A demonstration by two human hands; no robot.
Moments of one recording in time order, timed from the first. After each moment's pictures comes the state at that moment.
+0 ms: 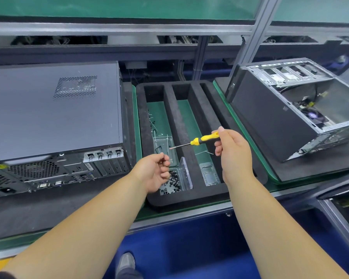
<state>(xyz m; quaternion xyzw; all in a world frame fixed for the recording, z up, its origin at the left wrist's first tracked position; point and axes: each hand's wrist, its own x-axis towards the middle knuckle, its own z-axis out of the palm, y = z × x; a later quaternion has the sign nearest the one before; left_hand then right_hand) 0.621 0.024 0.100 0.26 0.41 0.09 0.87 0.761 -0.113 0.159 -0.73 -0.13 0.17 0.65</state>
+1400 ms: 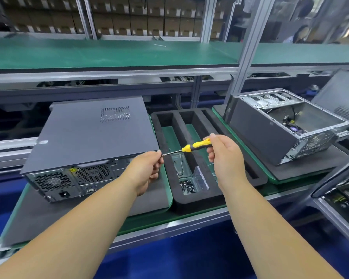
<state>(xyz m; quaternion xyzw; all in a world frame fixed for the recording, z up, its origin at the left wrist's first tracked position) 0.501 0.037 0.192 0.56 0.34 0.18 0.73 0.626 -0.115 0.235 -0.71 -0.20 0.12 0.66</state>
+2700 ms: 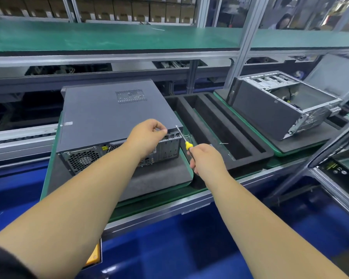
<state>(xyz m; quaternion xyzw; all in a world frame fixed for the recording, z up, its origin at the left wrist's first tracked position) 0.433 0.104 0.205 0.83 0.31 0.18 0.43 0.512 -0.067 0.185 -0.84 -0.14 0.22 0.48</state>
